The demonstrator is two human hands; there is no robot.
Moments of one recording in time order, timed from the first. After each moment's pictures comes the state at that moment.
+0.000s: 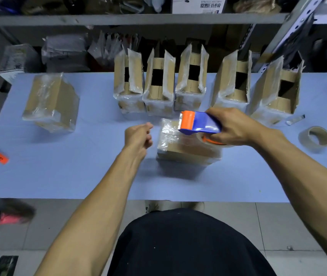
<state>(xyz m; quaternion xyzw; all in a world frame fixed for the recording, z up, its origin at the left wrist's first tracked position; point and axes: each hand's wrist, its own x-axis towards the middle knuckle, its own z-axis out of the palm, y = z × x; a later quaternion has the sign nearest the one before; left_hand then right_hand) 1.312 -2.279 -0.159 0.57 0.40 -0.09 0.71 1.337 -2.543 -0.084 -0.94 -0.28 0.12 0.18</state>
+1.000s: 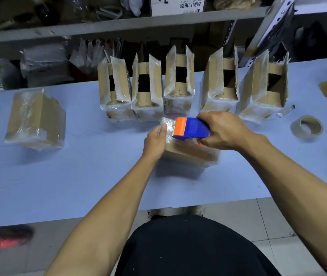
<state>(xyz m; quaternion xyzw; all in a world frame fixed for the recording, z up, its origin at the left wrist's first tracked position) 1.335 -2.323 -0.212 0.79 0.18 -0.14 0.57 1.337 -2.533 -0.096 -0.97 -0.20 0.09 0.09</state>
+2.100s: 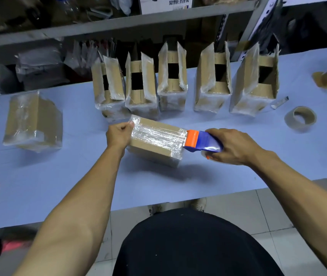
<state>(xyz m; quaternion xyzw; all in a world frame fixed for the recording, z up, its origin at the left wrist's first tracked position) 1.353 -2.240 -0.207 0.81 0.27 -0.05 0.52 1.281 -2.582 -0.136 -0.97 -0.14 0.14 0.17</state>
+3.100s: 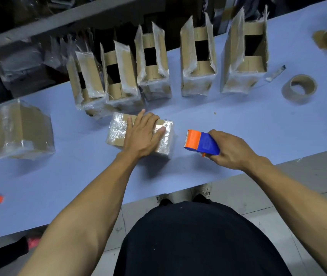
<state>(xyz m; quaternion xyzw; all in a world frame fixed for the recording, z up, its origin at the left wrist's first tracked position) 1.328 -2.330 -0.206 0.97 -0.18 -0.11 0.15 1.236 -2.614 -0.190 -0.95 -0.06 0.18 0.23</state>
